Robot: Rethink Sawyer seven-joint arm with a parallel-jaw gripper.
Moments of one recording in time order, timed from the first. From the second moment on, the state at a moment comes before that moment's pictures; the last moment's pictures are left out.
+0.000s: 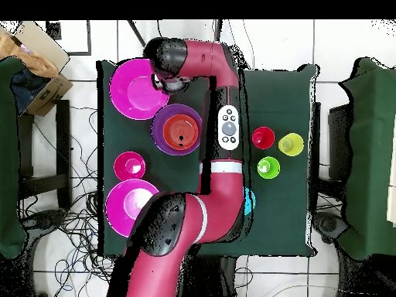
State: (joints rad) arm -0.24 0.02 0.74 0.31 -0.65 1.42 1.49
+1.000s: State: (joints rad) arm -0.22 0.05 0.79 0.25 -0.65 1.49 1.50
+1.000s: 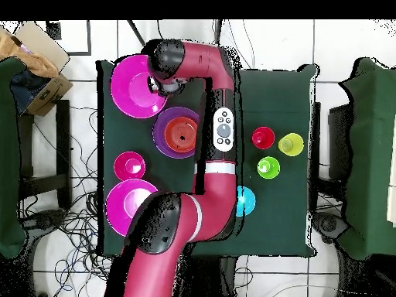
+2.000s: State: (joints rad) arm -0.21 0.04 0.85 0.22 -0.71 1.50 1.50
